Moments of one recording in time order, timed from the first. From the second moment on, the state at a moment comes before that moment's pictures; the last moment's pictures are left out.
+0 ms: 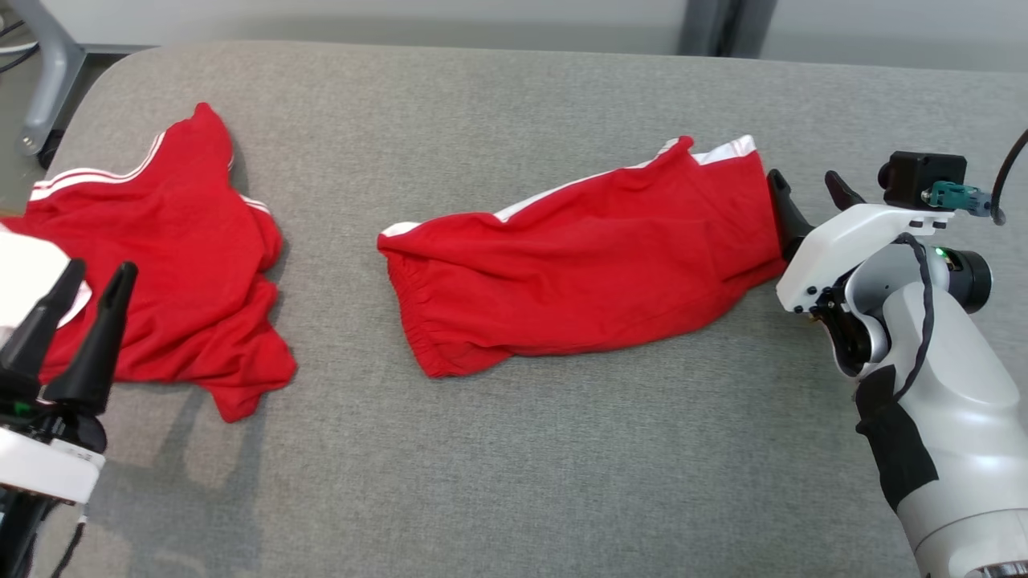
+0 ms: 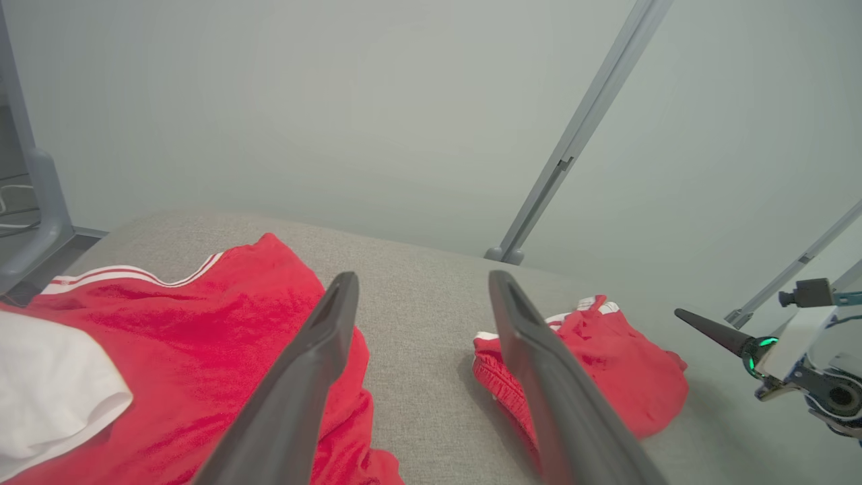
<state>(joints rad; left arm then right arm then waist) -0.23 0.87 -0.44 -0.01 -1.26 -0.12 -0.25 -0.83 -0.05 0.02 0.95 0.24 0.13 -0.03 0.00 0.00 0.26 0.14</state>
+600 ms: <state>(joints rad) -0.11 0.58 -0.27 0.02 -0.96 -0.13 -0.26 -0.94 -0.05 -0.12 1.22 0.13 0.13 -0.05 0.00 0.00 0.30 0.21</state>
